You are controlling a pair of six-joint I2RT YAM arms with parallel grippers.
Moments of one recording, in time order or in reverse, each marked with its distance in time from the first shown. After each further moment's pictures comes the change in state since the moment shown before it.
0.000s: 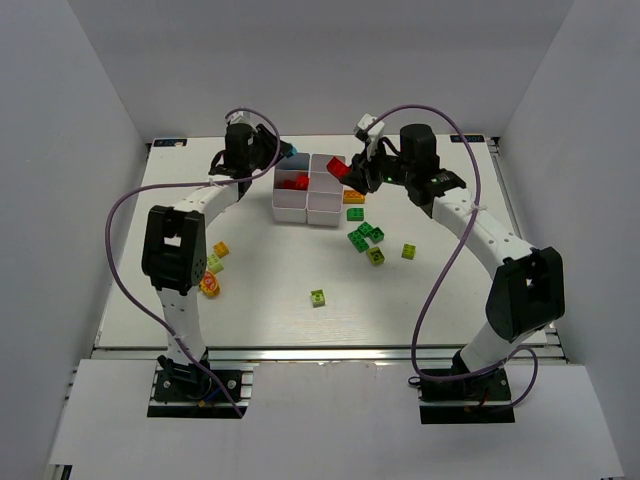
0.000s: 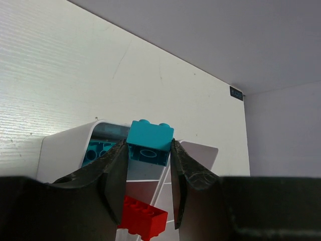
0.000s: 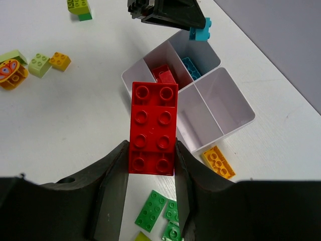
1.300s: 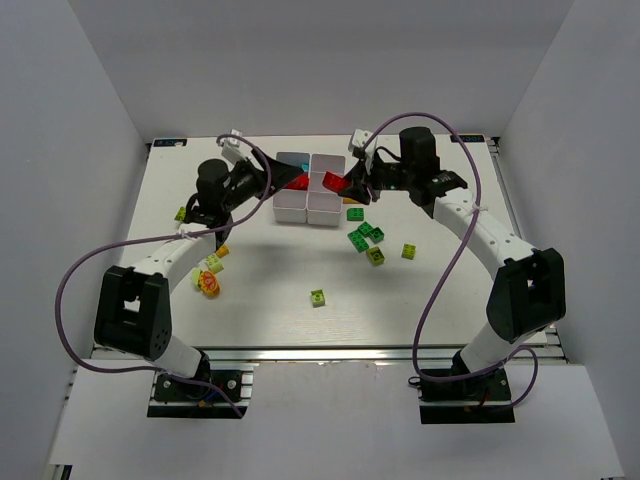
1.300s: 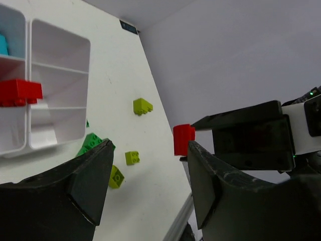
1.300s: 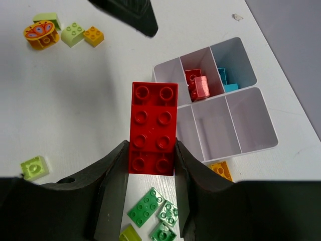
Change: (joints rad) left arm -0.024 -0.523 -0.533 0.277 0.343 -0.147; right arm -0.005 -0.009 -0.006 -0.092 -0.190 -0.238
